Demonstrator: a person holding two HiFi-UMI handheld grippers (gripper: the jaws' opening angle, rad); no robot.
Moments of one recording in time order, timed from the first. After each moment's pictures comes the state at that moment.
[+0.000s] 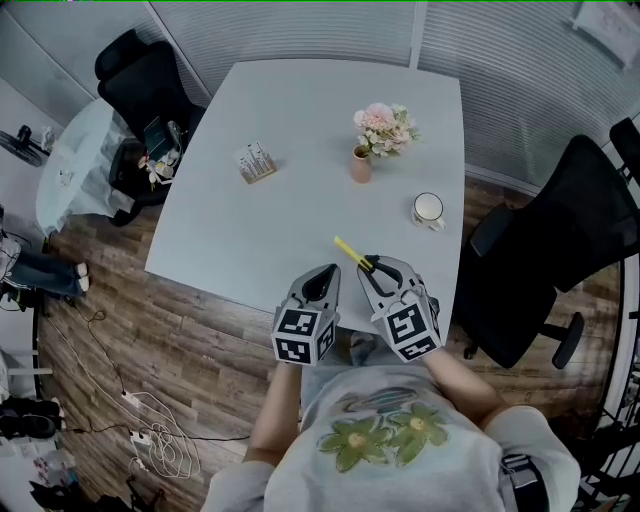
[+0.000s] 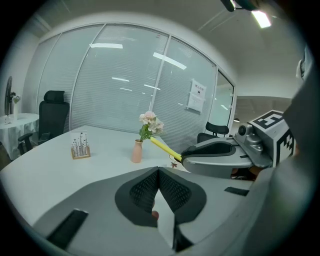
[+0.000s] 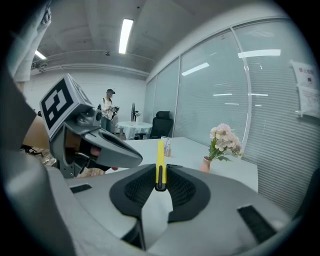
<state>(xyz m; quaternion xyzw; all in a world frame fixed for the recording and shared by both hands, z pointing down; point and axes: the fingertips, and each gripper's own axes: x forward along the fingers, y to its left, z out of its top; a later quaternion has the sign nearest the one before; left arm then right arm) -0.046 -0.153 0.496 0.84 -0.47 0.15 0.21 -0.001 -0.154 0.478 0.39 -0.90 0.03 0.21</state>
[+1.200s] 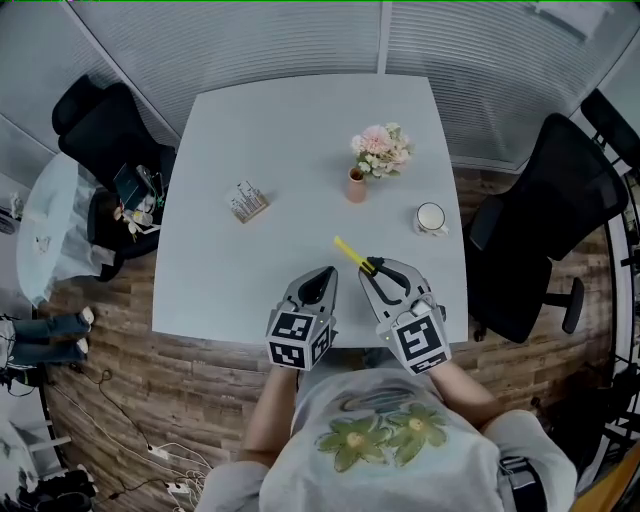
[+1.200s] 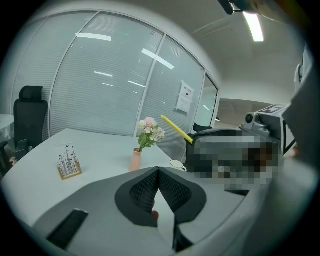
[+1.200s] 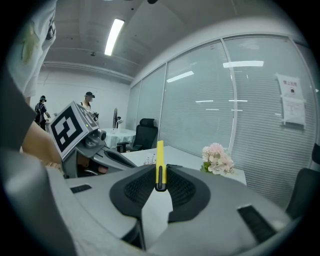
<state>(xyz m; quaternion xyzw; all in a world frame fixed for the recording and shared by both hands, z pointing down) -0.094 -0.224 0.469 0.90 -0.37 0.15 0.20 -0.048 -0.209 0.411 0.49 -0.86 0.03 0.17</state>
